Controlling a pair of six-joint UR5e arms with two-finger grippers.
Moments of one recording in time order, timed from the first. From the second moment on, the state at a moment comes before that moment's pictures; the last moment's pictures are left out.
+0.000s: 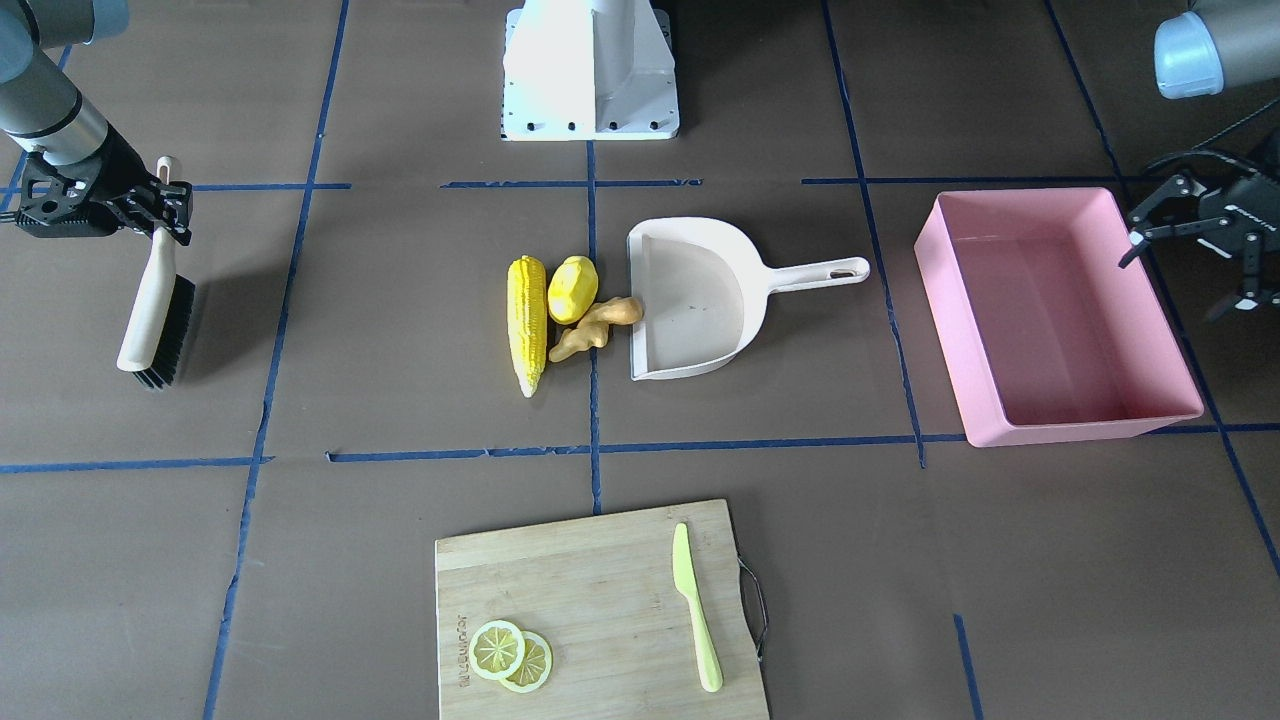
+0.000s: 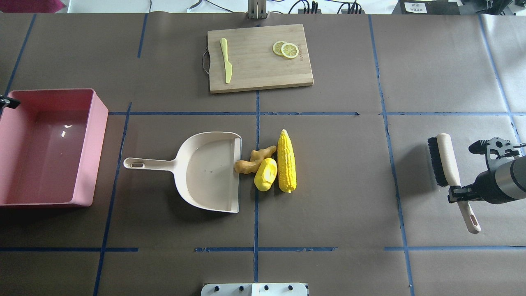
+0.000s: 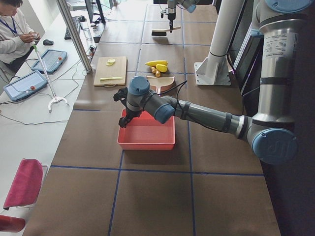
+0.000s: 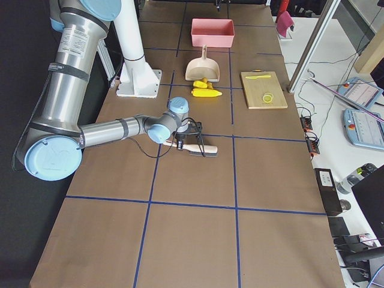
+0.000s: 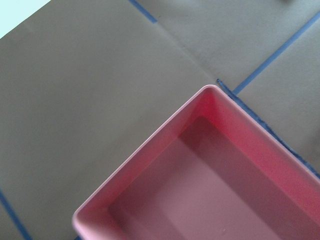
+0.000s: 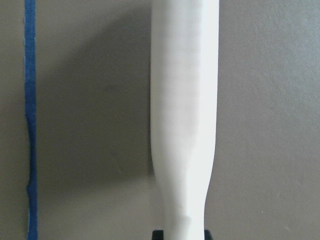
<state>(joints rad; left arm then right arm) -1.21 -1.63 -1.88 -1.97 -2.32 0.07 0.71 -1.87 1.97 -1.03 2.05 1.03</state>
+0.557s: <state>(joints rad) -0.96 -1.82 -1.90 -1.97 -2.31 0.01 0.71 -1.87 1.97 -1.03 2.05 1.03</state>
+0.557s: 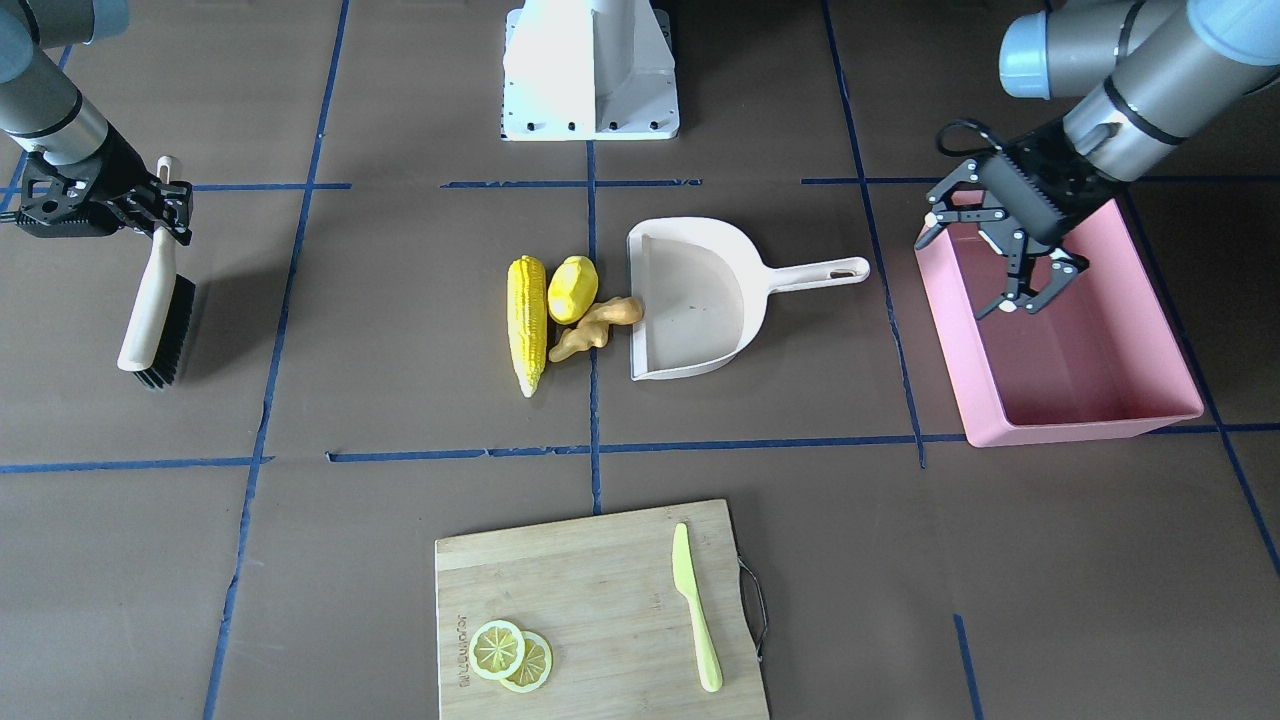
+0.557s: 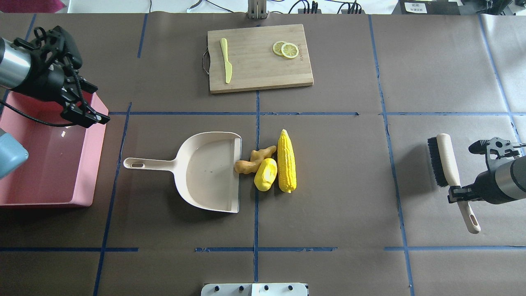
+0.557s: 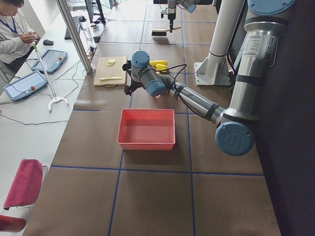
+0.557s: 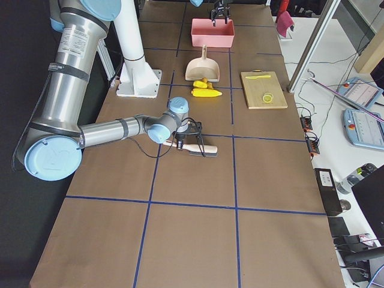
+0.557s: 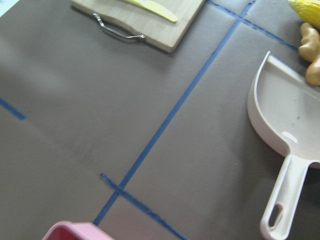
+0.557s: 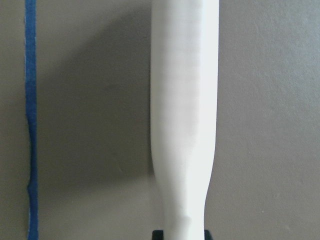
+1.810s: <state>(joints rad) -0.70 -1.92 -1.91 -1.69 -2.09 0.34 0.71 -1.87 1.97 -1.03 2.05 1.03</state>
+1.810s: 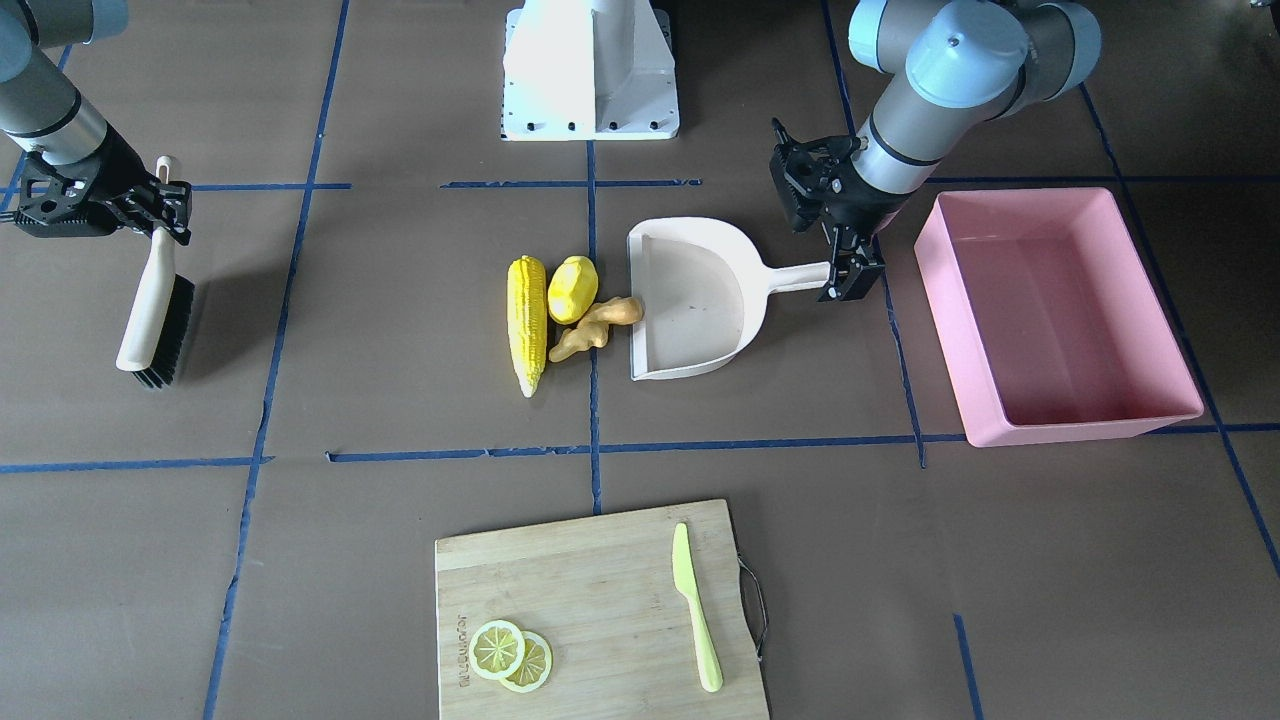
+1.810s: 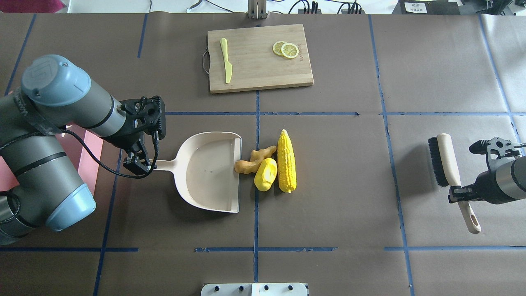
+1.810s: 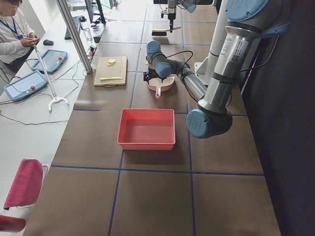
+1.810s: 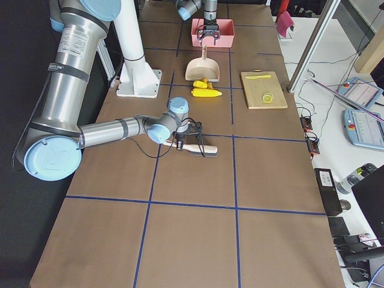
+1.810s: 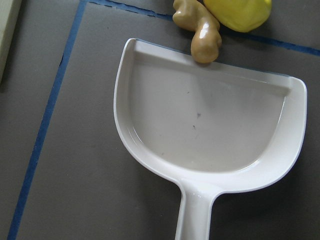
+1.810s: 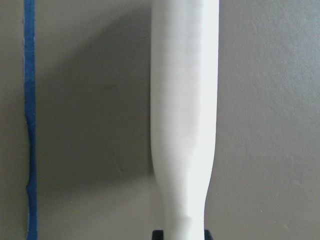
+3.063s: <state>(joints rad) -0.67 -1.87 -1.77 -2.02 -2.07 0.30 0.71 -1.87 1.97 -1.03 2.05 1.03</state>
